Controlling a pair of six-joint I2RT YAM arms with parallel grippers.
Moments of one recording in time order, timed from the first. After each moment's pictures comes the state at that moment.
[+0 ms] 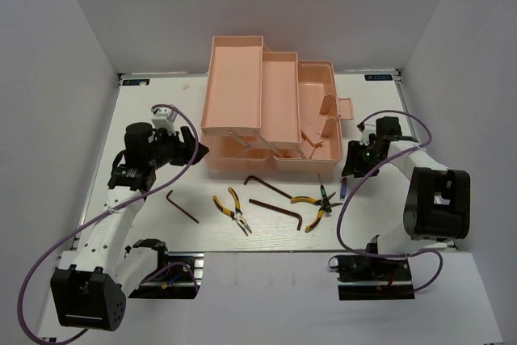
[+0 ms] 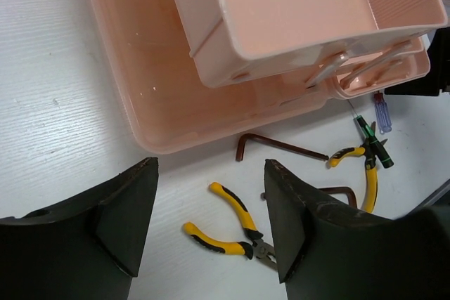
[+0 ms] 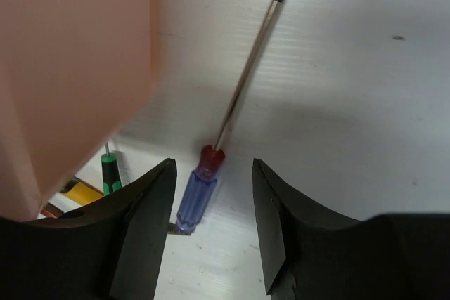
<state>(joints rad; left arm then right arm) -0.10 0.95 0.74 -0.26 0.47 -0.25 -0.06 1.51 0.87 -0.56 -0.36 -0.05</state>
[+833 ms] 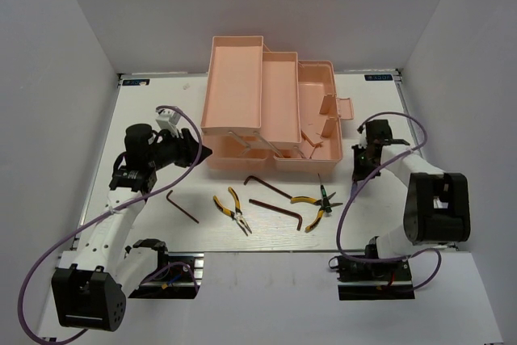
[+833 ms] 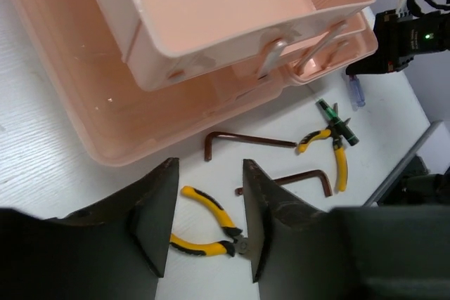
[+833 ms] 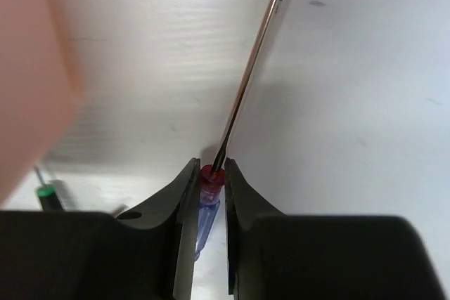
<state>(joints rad) -0.10 0.95 0.71 -0.19 0.61 -0.25 0.05 1.52 0.82 -0.51 -0.07 0.06</state>
